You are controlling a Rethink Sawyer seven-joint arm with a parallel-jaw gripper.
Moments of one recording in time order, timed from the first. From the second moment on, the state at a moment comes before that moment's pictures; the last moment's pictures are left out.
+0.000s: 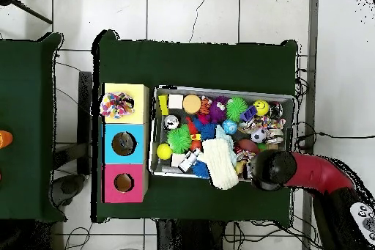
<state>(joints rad) -0.80 -0.59 0.23 1.70 -0.57 0.80 1.53</state>
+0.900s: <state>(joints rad) -0.82 -0.53 0.31 1.59 -0.57 0.75 1.53</state>
